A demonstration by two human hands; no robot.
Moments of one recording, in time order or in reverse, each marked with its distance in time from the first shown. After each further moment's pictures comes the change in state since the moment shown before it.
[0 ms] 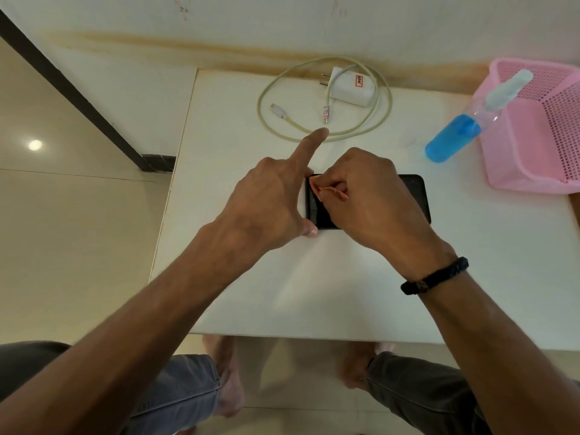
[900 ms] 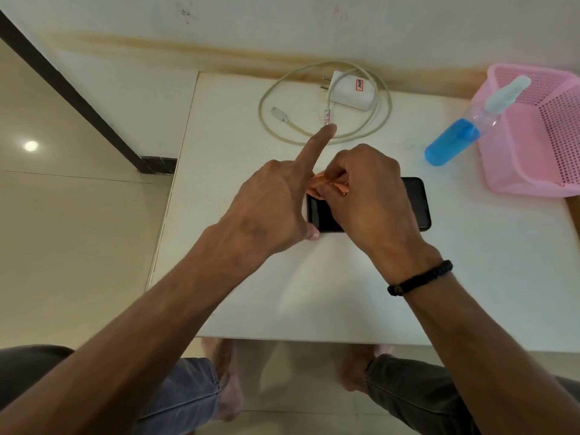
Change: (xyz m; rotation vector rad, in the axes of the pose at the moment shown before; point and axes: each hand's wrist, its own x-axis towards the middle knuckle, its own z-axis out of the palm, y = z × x) left_hand 0.001 0.000 0.000 0.037 -0.012 0.058; right_hand 0.003 -0.001 0.011 -0.008 0.199 0.037
